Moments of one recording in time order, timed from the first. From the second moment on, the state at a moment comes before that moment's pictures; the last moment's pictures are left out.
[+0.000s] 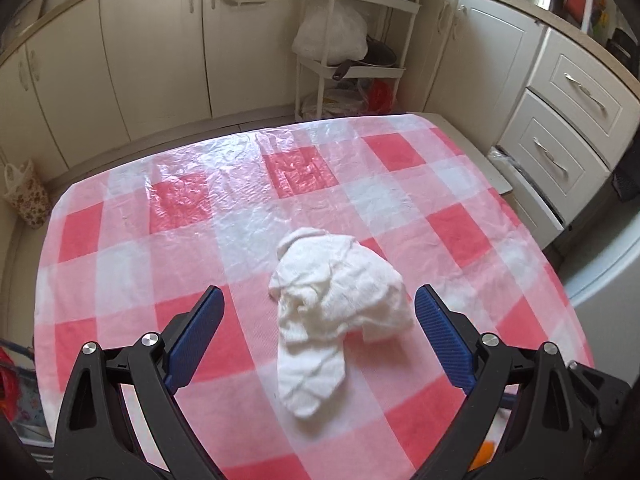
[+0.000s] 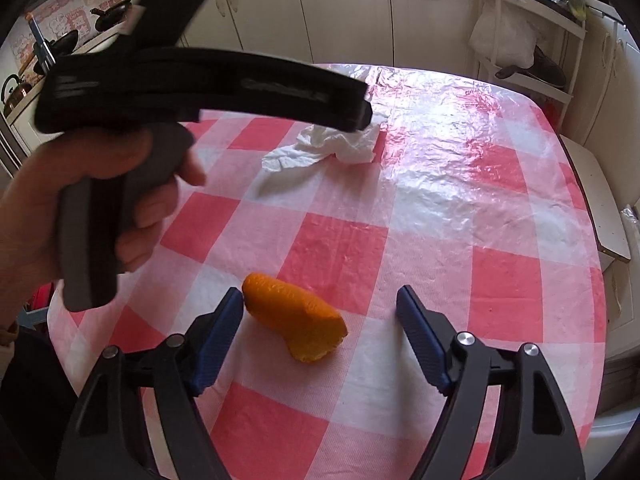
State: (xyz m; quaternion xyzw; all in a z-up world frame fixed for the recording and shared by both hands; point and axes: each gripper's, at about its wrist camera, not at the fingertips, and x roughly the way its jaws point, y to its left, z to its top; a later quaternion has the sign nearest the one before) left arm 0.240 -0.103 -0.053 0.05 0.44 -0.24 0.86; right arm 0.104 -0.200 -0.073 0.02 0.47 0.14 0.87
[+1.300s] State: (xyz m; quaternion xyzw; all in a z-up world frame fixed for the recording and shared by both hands) left arm 0.072 -0.150 0.059 -0.01 0.38 -0.44 0.82; right arm -0.015 -0.367 0.047 0.21 0.30 0.07 0.93
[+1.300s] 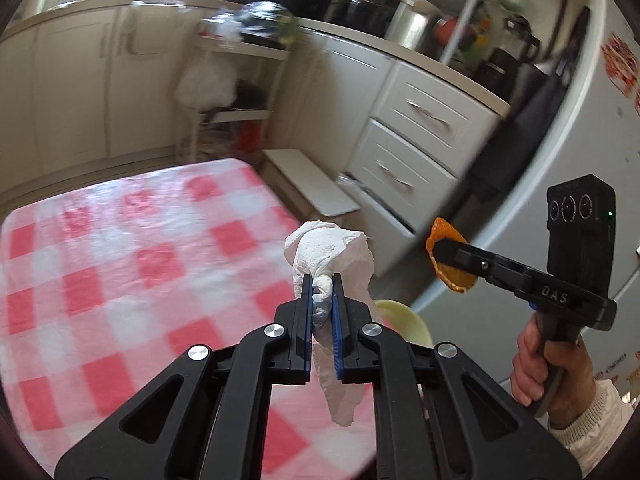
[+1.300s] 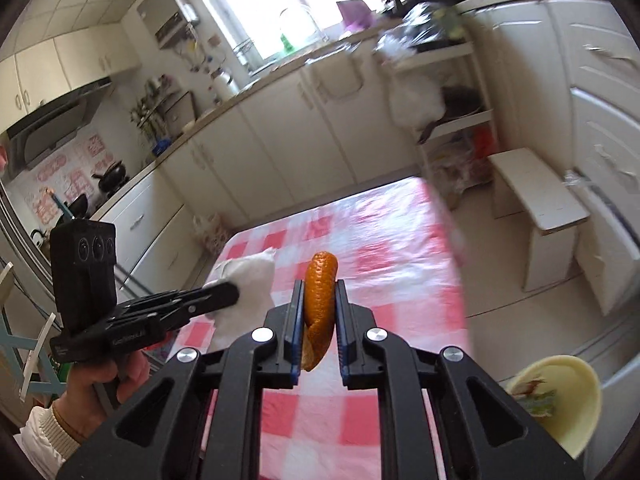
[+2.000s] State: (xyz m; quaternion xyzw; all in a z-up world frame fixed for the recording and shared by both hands) left arm 0.014 -0.454 -0.078 0.23 0.51 -0.49 0.67; right arm -0.108 -0.518 -0.134 0.36 0.39 -0.12 0.84
